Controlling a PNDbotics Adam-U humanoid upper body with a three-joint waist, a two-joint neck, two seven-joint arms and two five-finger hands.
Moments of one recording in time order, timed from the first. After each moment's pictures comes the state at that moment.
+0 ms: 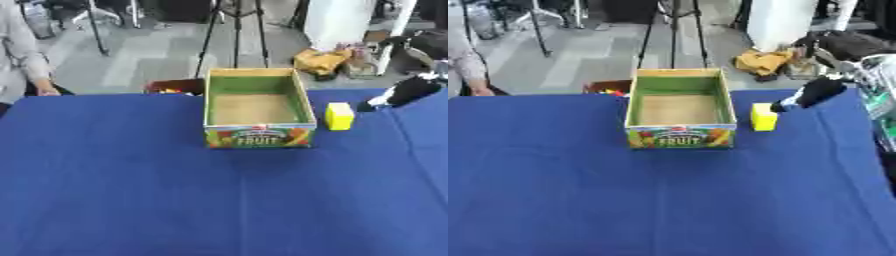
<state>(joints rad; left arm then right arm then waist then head) -0.26 0.26 0.23 -1.98 -0.03 -0.43 0.17 -0.99 -0.55 -0.01 -1.25 1.20 -0.06 0.52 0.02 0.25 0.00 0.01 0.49</state>
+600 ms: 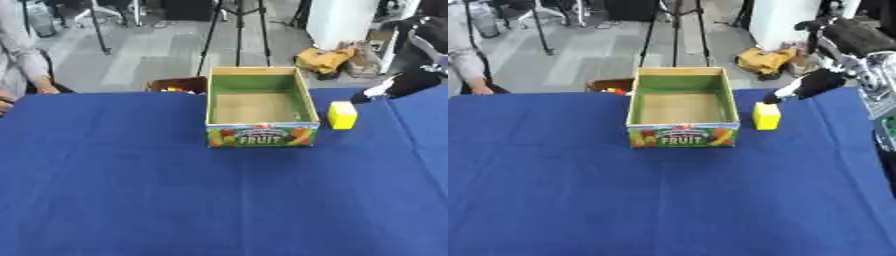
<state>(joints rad) -0.26 0.26 0.23 -1.98 -0.03 -0.43 0.17 -0.98 -0.55 -0.01 -1.25 1.12 -0.06 0.35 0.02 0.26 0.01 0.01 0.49</state>
